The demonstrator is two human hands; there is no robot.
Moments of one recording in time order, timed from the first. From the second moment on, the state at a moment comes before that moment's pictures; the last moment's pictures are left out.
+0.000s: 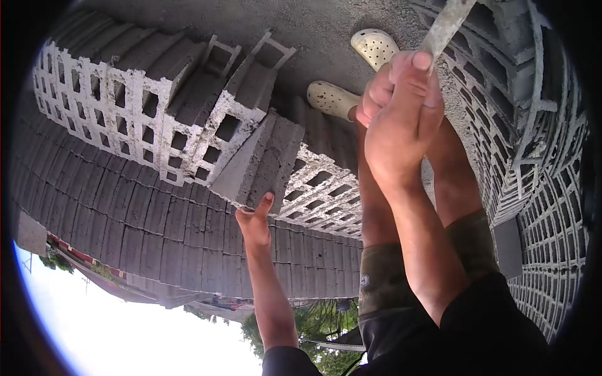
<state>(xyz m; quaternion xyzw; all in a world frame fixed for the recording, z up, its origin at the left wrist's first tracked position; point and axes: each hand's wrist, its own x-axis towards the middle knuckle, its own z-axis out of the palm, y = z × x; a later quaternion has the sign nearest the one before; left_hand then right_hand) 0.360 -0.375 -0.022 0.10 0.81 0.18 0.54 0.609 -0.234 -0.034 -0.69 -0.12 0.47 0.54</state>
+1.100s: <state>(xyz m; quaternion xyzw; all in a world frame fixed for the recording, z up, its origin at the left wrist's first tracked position) 0.360 -0.379 -0.022 0.13 0.82 0.19 0.53 0.562 -0.326 -0.079 -0.72 0.06 0.52 0.45</state>
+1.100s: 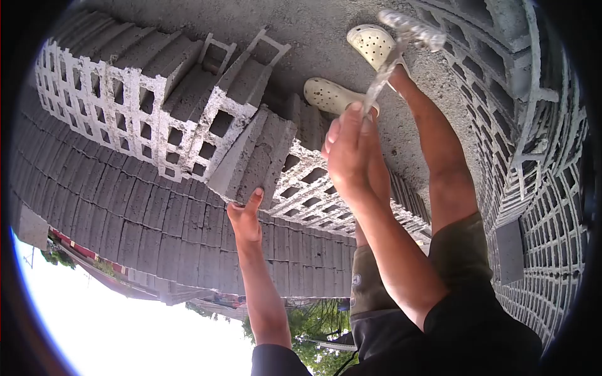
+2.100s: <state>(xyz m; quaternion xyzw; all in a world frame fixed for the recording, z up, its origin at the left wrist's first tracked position) 0.361 -0.384 -0.034 0.14 0.85 0.13 0.49 0.603 -0.284 -0.072 -0.64 0.19 0.67 0.31</state>
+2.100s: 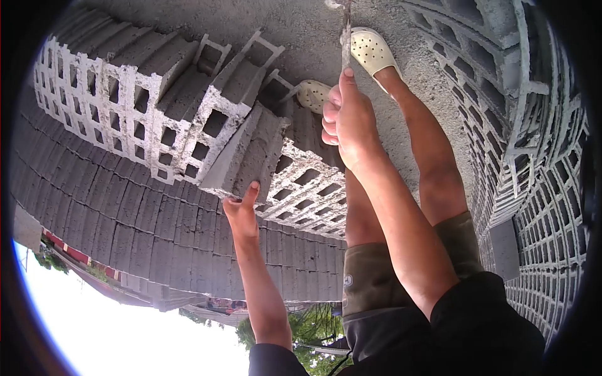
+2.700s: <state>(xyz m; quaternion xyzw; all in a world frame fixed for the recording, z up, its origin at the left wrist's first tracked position) 0.420 -0.398 -0.137 0.42 0.89 0.04 0.18 0.672 -0.391 -0.074 -0.63 -0.16 0.74 0.18</state>
